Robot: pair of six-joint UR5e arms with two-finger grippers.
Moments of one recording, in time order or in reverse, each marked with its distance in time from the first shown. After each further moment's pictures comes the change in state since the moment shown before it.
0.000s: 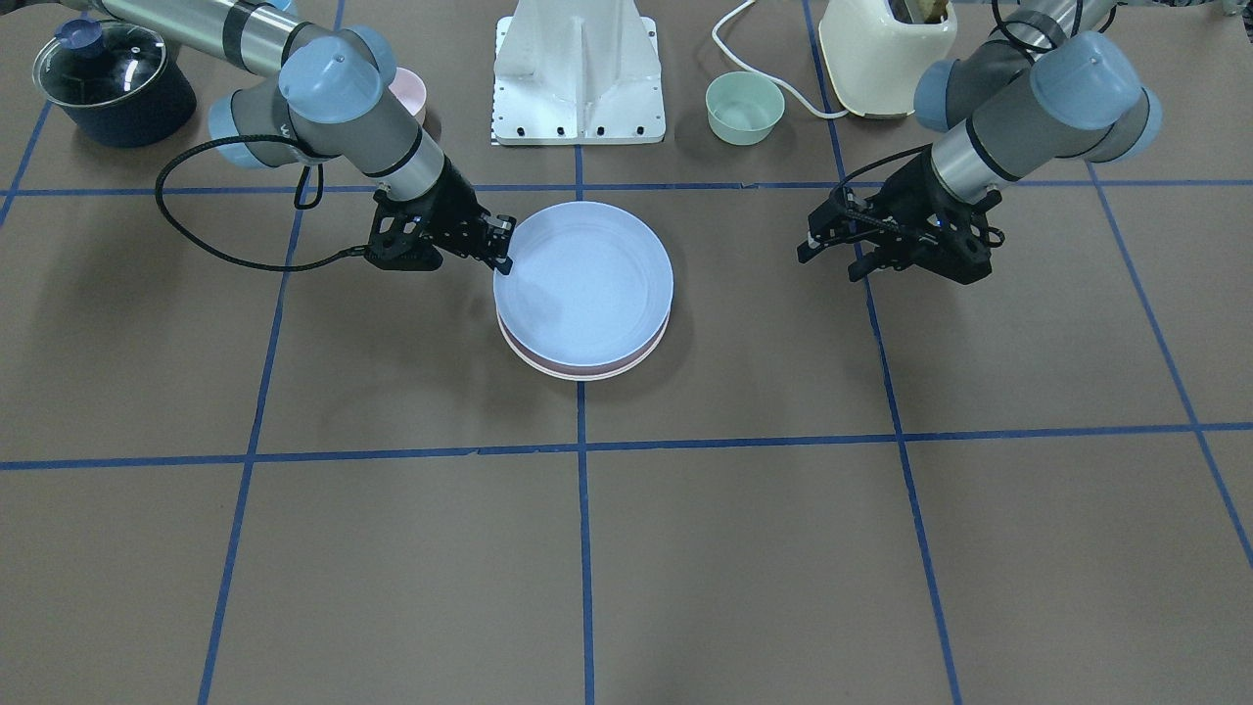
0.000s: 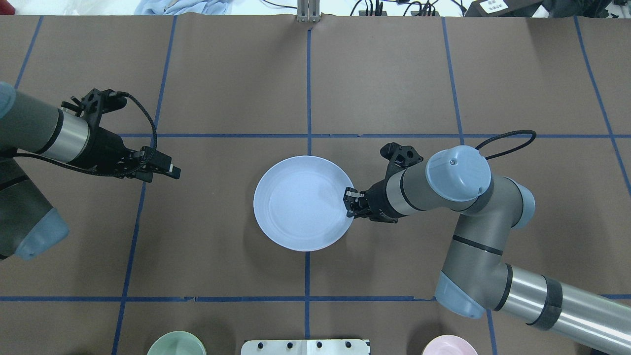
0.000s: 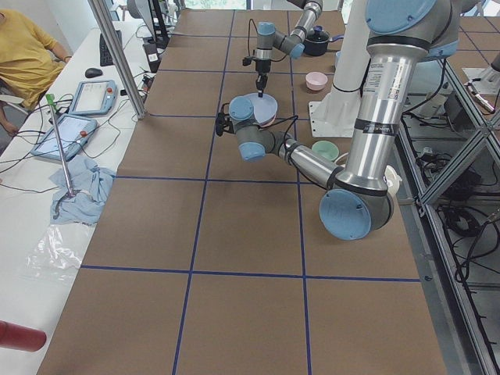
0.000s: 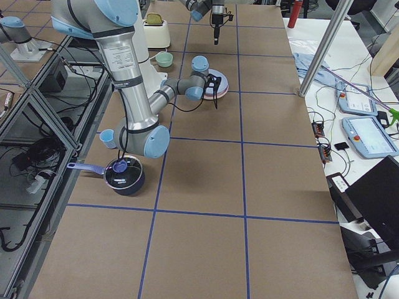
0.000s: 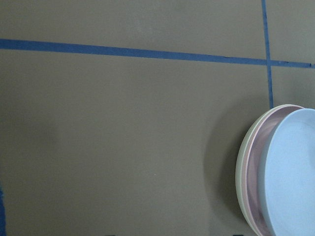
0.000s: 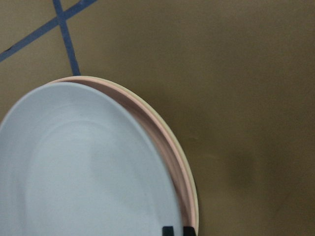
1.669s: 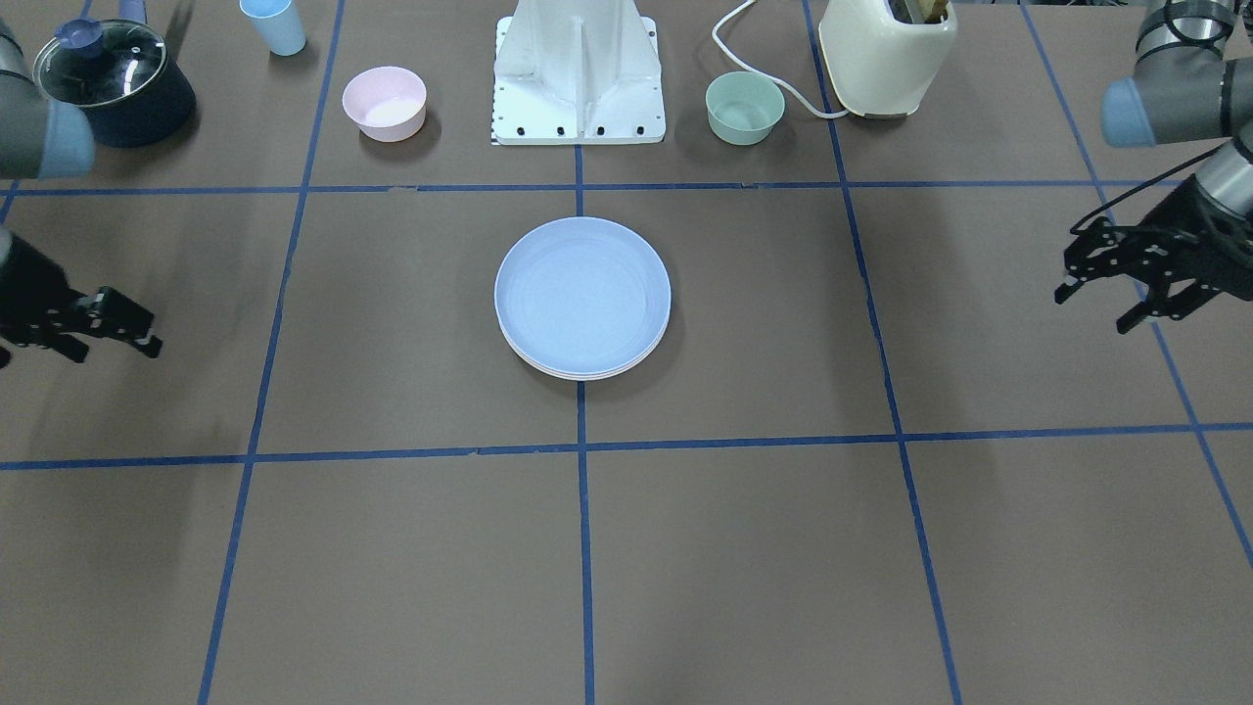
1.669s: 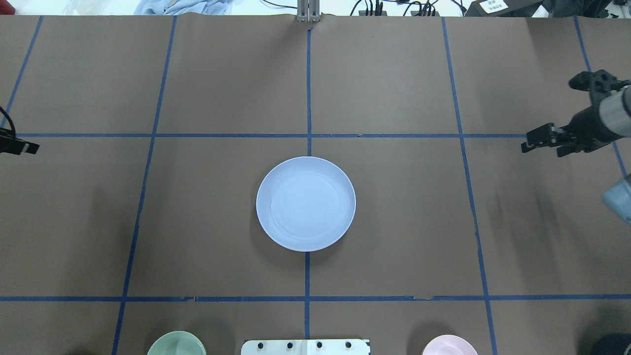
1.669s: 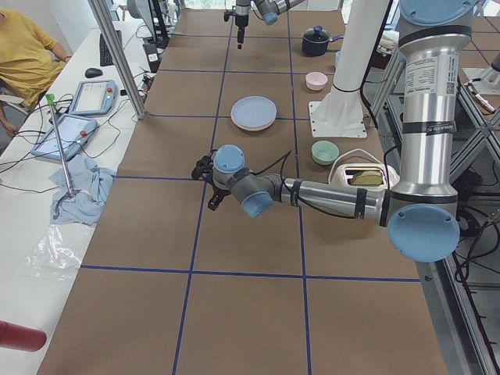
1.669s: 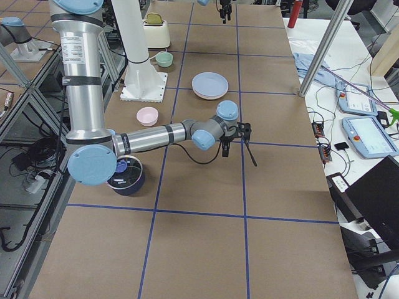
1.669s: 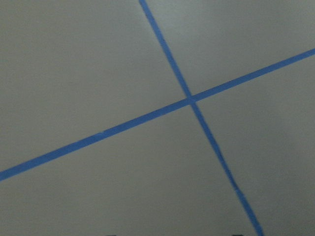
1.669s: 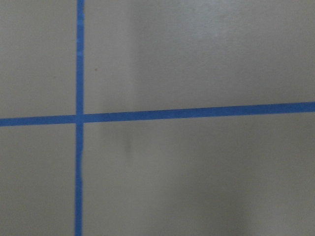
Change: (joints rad) left arm -0.399 0.228 0.162 0.007 -0.019 0.910; right arm 0.637 -0.381 -0.068 -0.071 0.375 -0.900
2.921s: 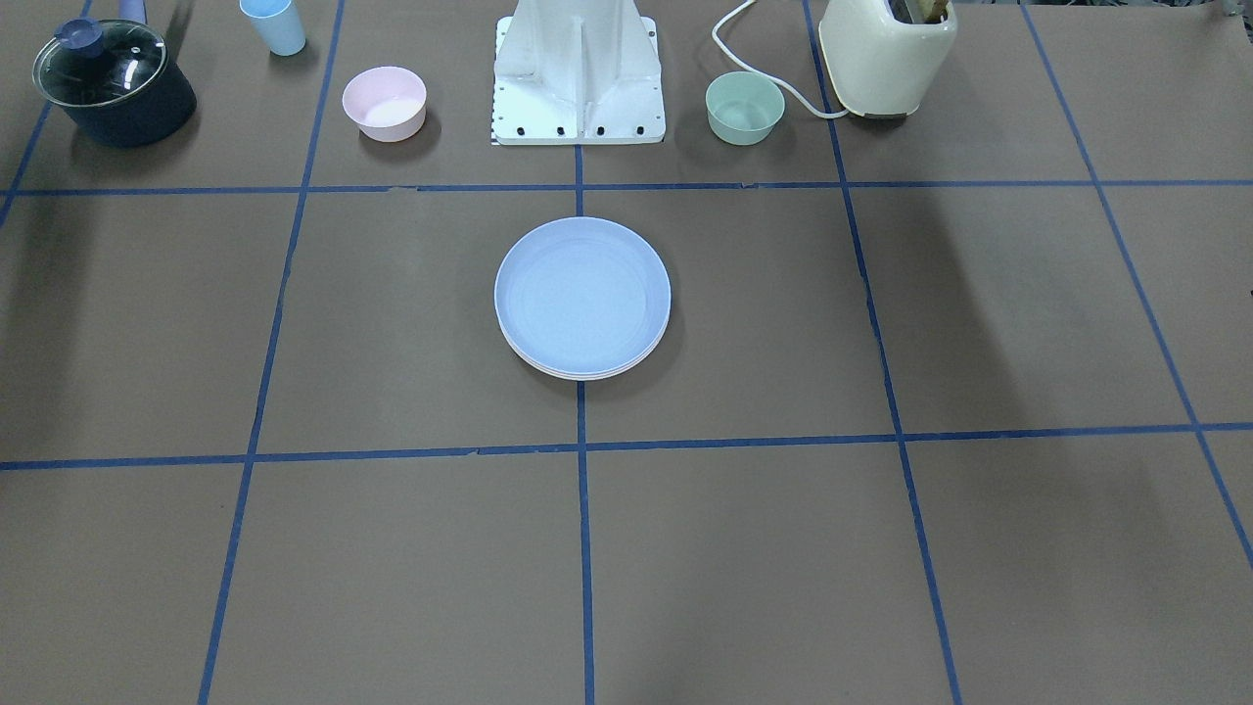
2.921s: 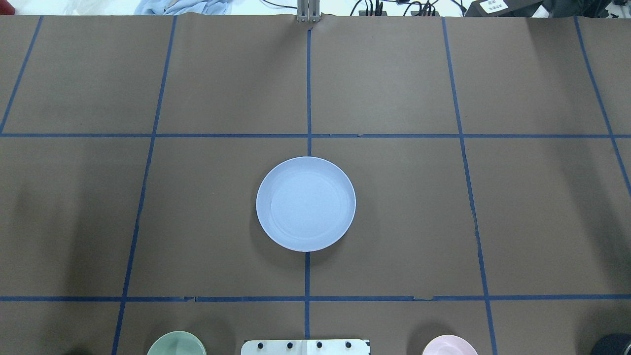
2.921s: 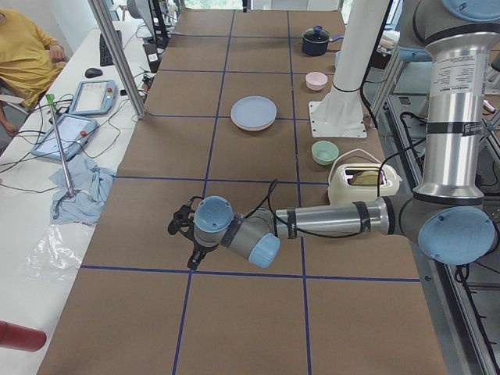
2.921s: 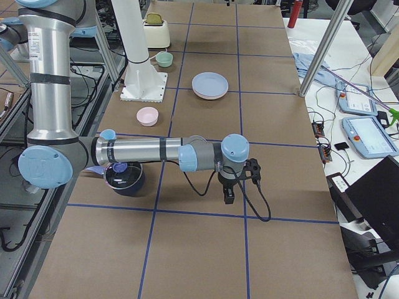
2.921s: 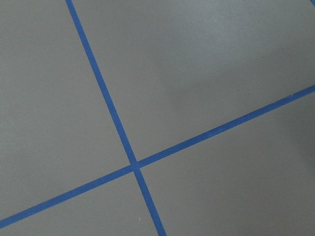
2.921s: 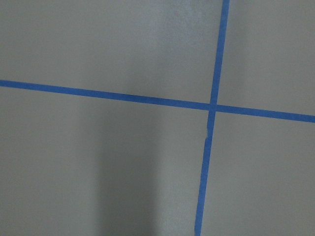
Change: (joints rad) left arm -0.285 -0.016 0.165 0.118 -0.103 0.278; right arm 0.377 -0.044 0.015 -0.473 0.069 -0.747
